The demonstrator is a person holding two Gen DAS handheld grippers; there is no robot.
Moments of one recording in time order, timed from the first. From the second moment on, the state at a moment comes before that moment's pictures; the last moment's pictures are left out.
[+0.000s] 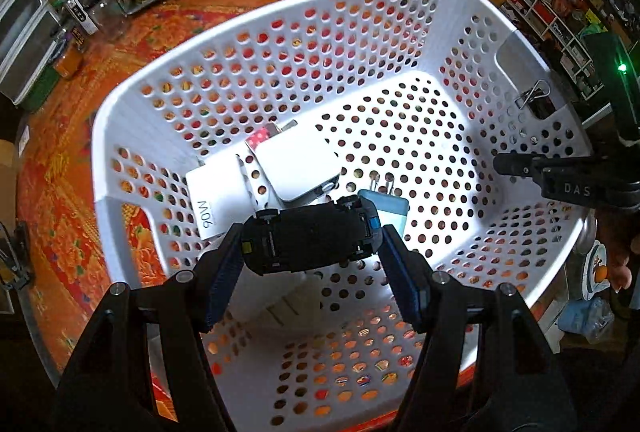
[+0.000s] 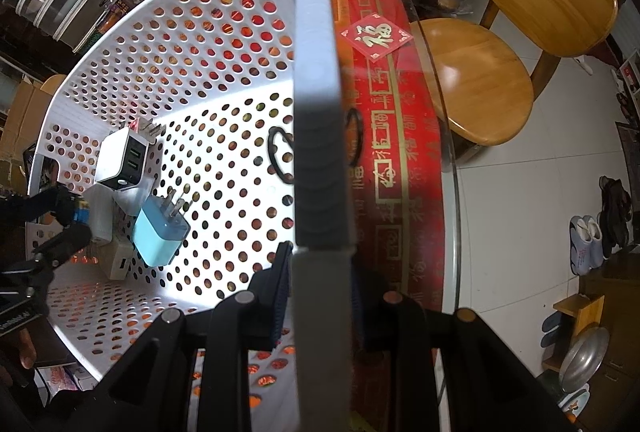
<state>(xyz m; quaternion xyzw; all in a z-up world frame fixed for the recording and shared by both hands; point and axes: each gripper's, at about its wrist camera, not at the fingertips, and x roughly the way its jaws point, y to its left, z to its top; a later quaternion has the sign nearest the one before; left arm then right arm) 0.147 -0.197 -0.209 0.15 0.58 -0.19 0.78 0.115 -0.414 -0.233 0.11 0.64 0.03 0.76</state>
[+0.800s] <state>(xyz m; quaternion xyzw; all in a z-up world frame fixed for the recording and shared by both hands) 0.139 -0.202 -0.209 0.15 0.55 -0.19 0.80 0.115 -0.413 -0.234 0.11 0.64 0.03 0.76</state>
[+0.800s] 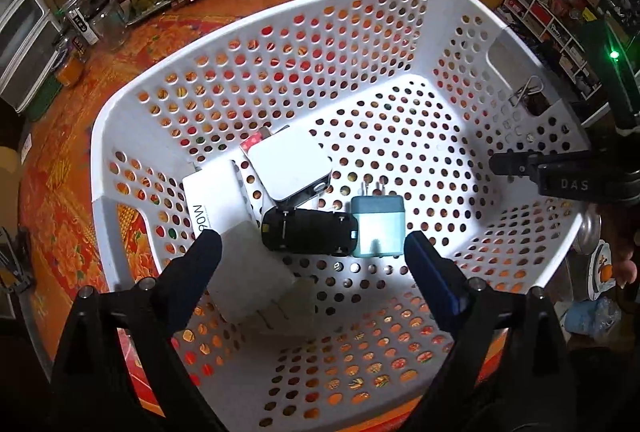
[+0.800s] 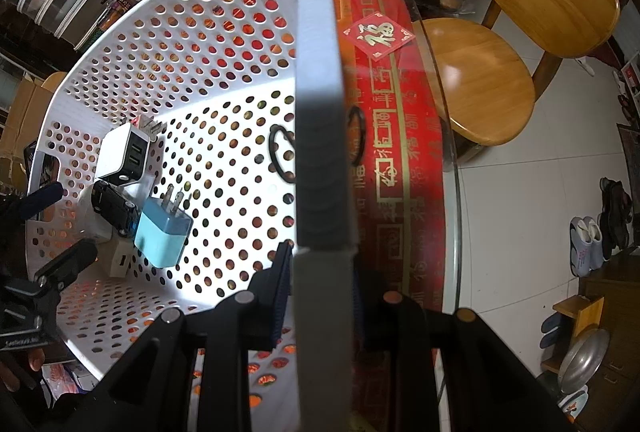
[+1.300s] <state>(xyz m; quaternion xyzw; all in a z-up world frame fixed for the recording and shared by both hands) 0.107 -0.168 -0.151 0.11 0.48 -0.16 0.85 0.097 -0.413 -0.210 0.07 0.61 -0.02 0.79</state>
